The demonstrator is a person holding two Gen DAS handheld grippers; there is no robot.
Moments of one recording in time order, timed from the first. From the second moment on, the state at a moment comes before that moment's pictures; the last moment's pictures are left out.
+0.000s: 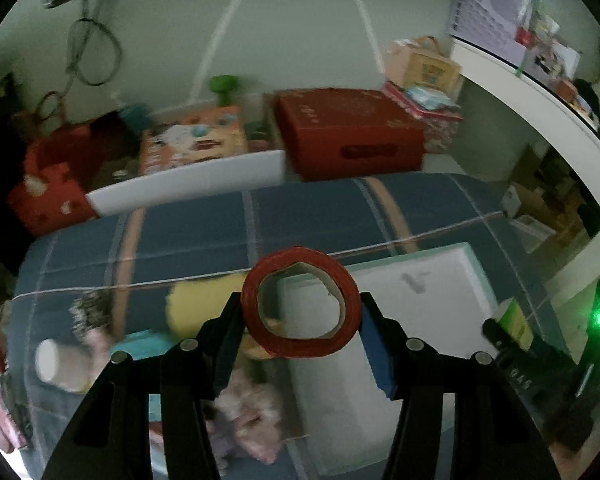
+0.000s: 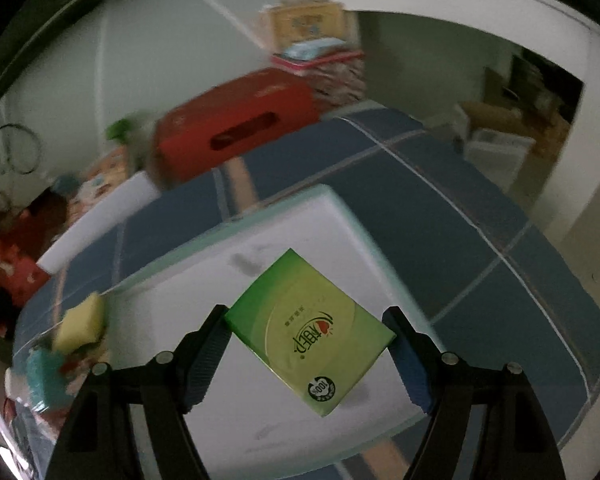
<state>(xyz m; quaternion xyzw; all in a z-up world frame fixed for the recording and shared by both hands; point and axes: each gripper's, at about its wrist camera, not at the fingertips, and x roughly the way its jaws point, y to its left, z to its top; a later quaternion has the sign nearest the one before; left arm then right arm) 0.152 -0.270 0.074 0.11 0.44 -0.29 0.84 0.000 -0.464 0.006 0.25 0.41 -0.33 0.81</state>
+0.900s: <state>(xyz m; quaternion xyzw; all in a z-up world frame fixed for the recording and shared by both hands) 0.153 -0.334 -0.014 0.12 0.51 -0.28 0.81 0.008 -0.473 -0.014 0.25 0.45 -0.31 0.80</state>
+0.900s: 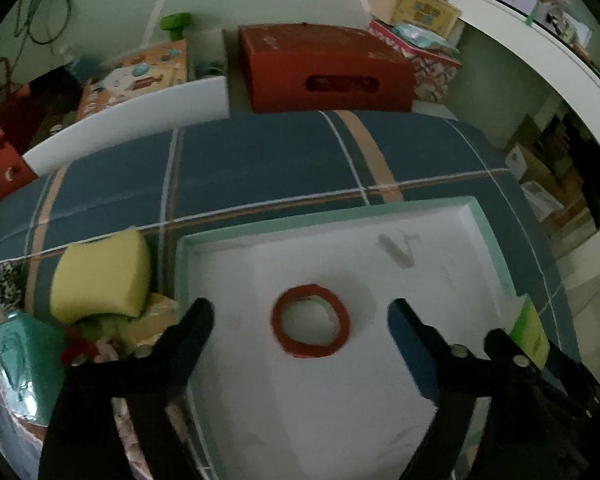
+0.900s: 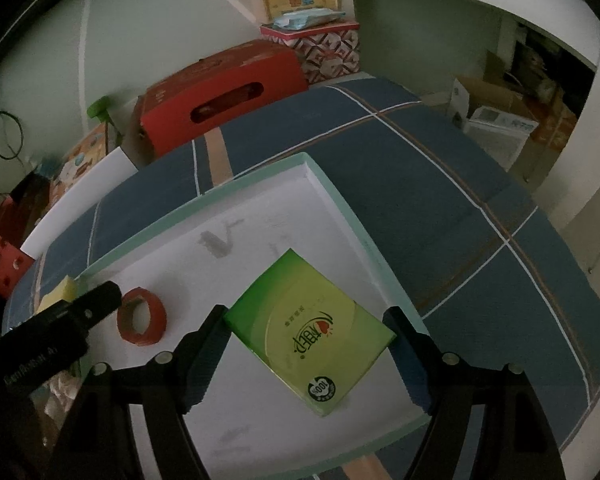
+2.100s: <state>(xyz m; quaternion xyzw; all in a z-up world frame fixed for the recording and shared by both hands) 0.158 -0.182 0.039 0.04 0.40 -0.15 0.90 0.036 -0.414 0.020 0.17 0.39 -0.24 0.87</state>
